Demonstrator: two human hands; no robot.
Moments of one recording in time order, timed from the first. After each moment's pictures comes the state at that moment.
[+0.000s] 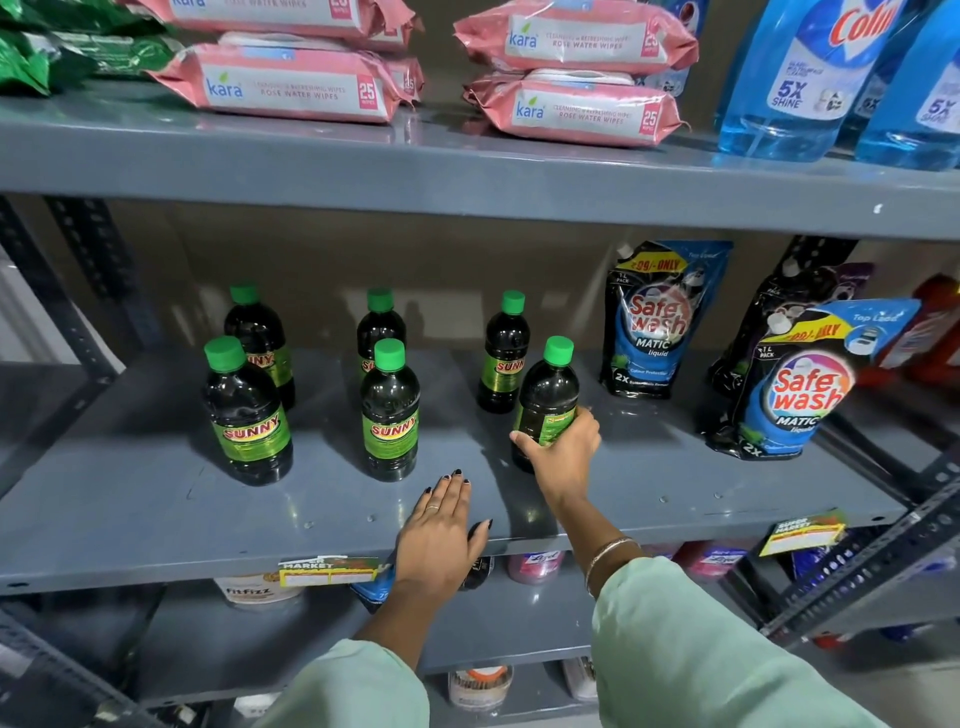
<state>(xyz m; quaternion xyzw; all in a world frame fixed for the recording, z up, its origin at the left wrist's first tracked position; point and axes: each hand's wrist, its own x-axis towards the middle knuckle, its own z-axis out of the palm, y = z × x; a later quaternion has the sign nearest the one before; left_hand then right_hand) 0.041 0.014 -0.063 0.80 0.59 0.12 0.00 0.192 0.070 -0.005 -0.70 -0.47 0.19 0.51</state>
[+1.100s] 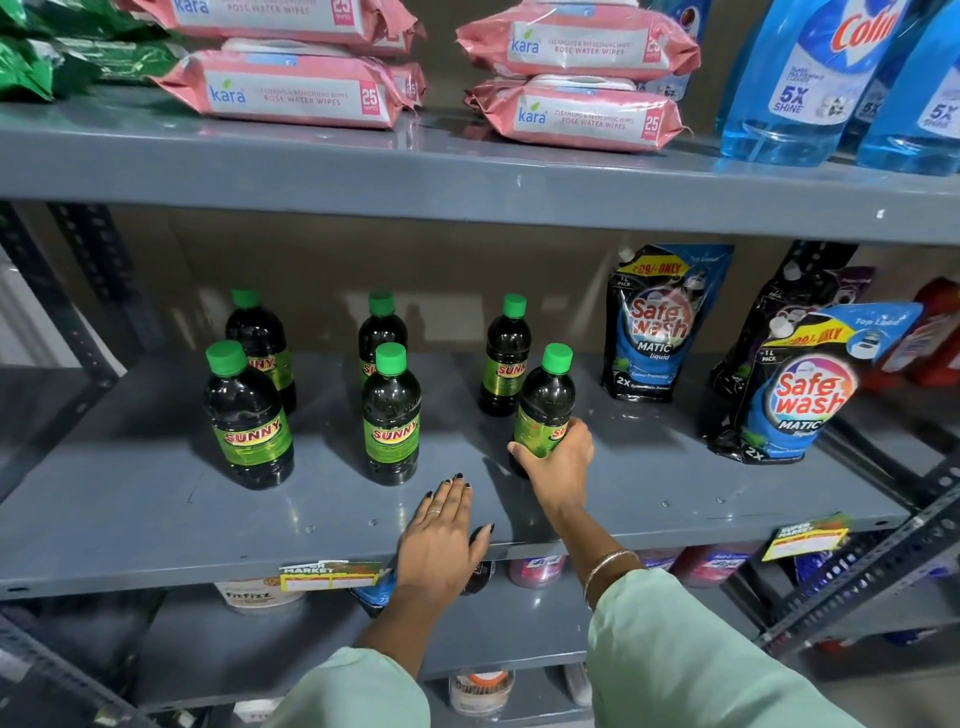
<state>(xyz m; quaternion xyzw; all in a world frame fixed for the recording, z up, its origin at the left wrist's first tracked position) 0.040 0.015 -0.064 0.80 0.59 0.11 -0.01 0.189 0.067 -0.013 -0.70 -0.48 0.21 0.48</state>
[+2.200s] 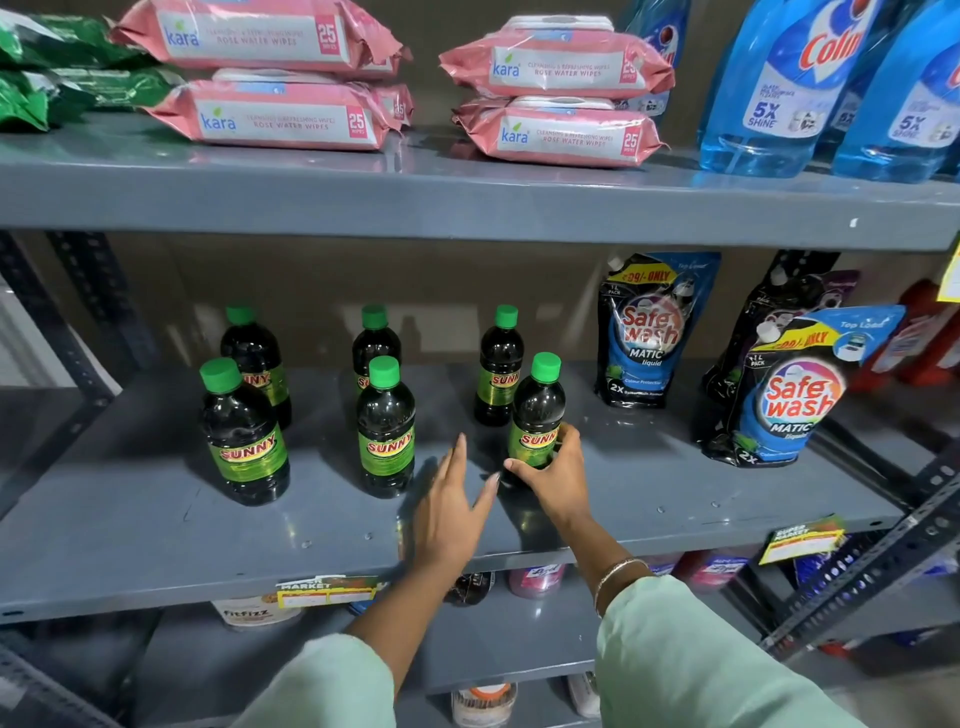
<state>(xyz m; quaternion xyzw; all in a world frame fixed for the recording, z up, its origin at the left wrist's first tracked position) 0.059 0.027 -0.007 0.67 0.63 0.35 0.18 0.201 0.067 -0.016 -0.67 -0.50 0.29 0.47</state>
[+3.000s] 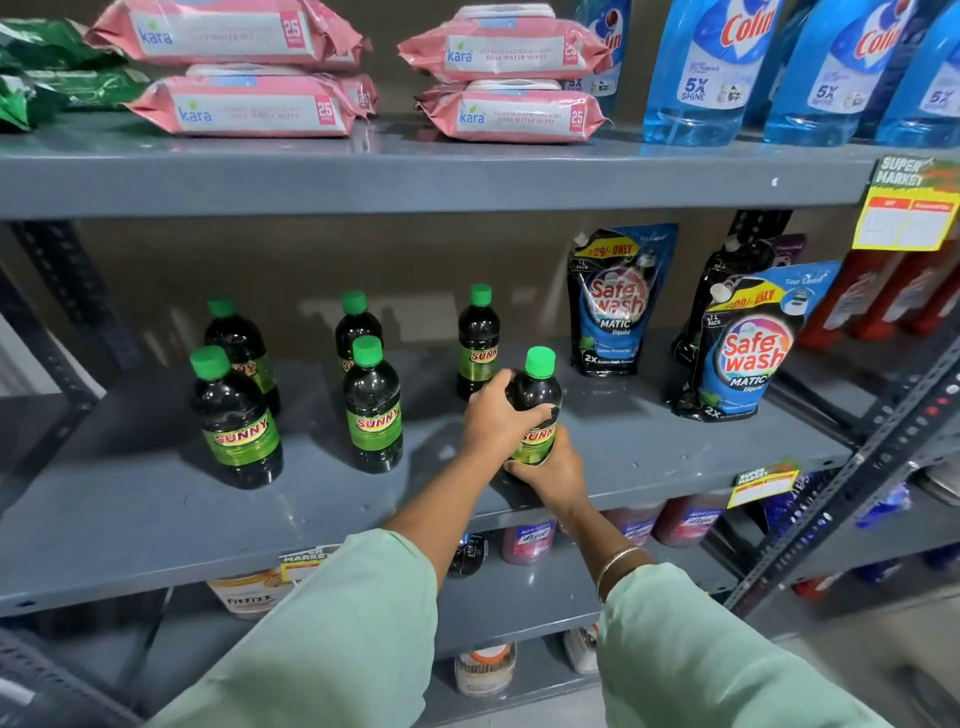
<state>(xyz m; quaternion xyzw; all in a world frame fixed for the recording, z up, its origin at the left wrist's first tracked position) 0.113 0.044 0.058 0.66 0.53 0.42 0.32 0.210 0.020 -0.018 -0.67 -0.49 0.31 0.46</state>
